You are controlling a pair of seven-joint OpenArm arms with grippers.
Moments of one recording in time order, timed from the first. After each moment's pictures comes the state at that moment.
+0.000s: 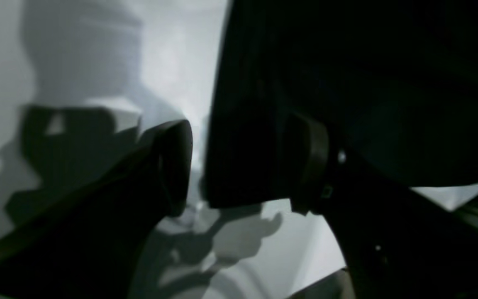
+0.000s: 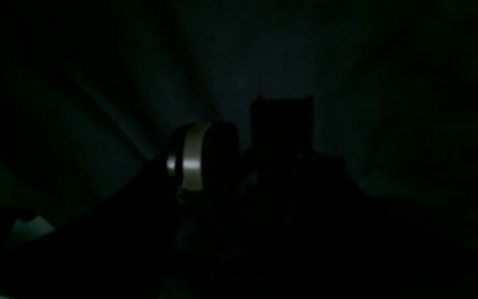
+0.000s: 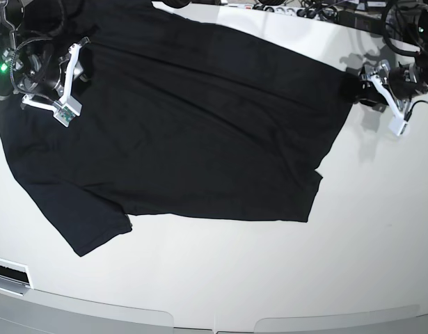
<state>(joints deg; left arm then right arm) 18.8 -33.5 -10.6 72.5 -49.9 -36.4 49.2 -22.7 27.9 4.7 101.3 25.8 33.1 -61.8</state>
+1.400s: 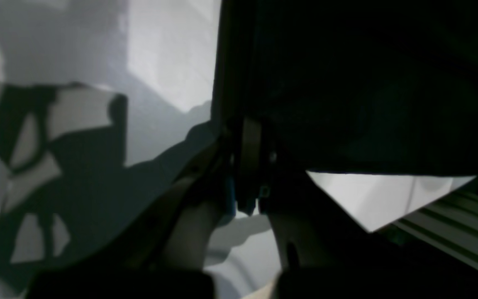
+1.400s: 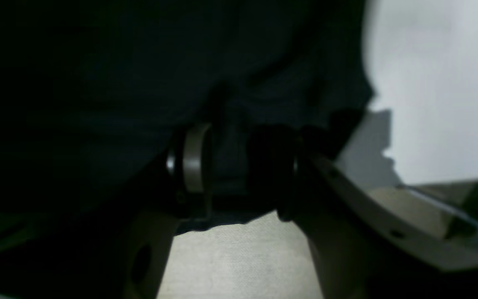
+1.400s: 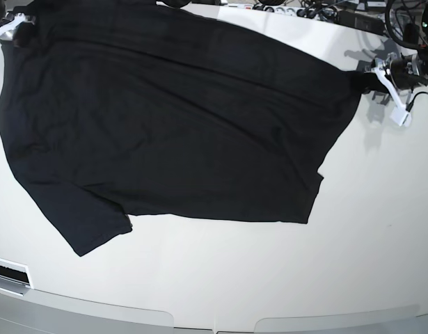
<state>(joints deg) 19.9 -35.7 -10.3 70.6 -53.0 -36.1 48.7 -39.5 8.5 49.1 106.3 35.5 30.7 -61.6</state>
